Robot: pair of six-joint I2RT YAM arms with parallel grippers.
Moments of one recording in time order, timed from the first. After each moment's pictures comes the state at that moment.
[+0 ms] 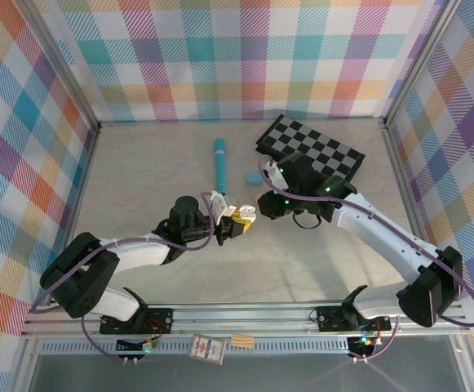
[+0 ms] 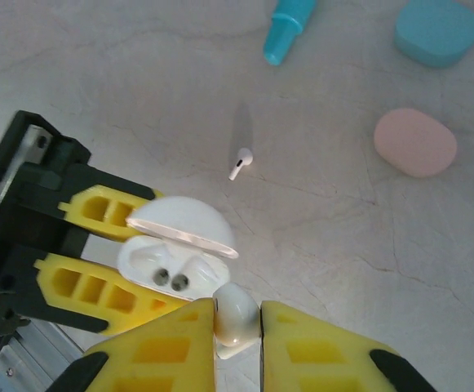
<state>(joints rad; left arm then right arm) -0.66 1.43 0.50 0.69 0.61 -0.07 0.70 1.33 1.22 -0.79 -0.19 0.27</state>
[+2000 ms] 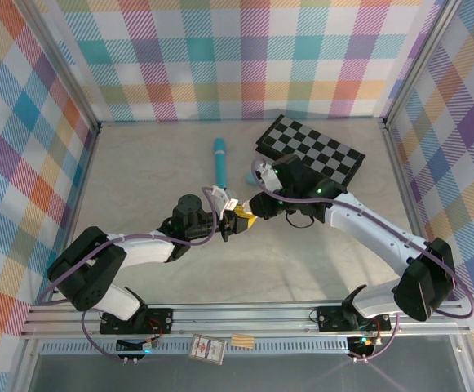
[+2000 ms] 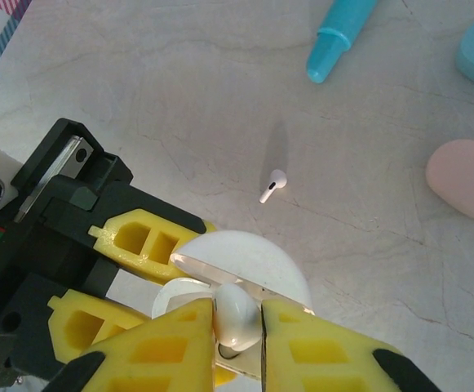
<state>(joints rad) -0.68 1.48 0.53 0.78 0.58 -0.21 0.70 1.37 1.15 -0.63 -0.29 0.25</state>
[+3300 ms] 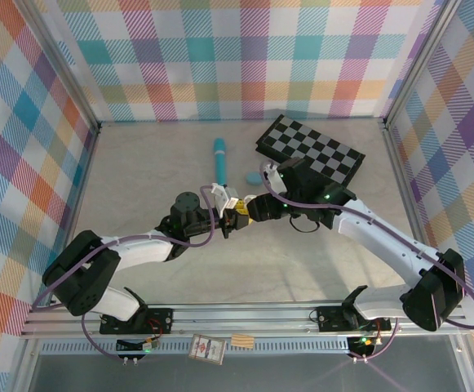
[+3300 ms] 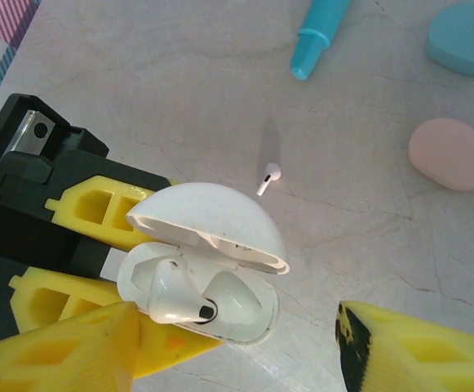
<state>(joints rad) -0.68 1.44 0.56 0.78 0.58 -0.13 0.71 1.30 1.14 -0.66 -0.22 0.34</state>
